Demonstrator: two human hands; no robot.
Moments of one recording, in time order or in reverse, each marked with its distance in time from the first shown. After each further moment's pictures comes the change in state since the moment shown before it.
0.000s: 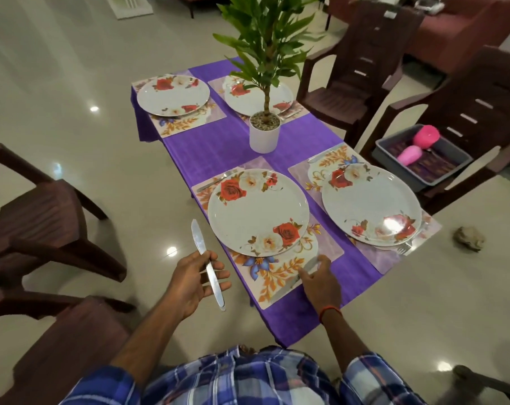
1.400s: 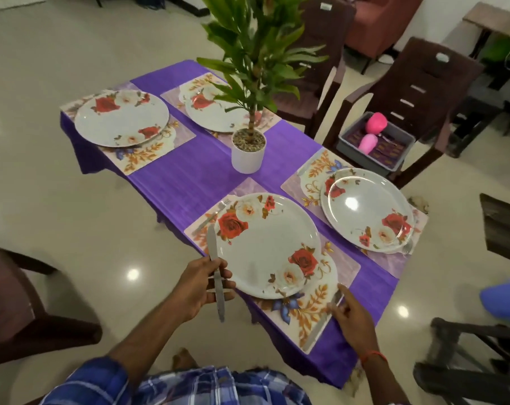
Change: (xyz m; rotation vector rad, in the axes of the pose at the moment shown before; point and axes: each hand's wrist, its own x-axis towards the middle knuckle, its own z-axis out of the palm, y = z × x) left_hand 0.132 0.110 -0.035 0.302 -0.315 -0.130; right_hand -0.031 -0.012 0.016 0.014 0.070 0.149
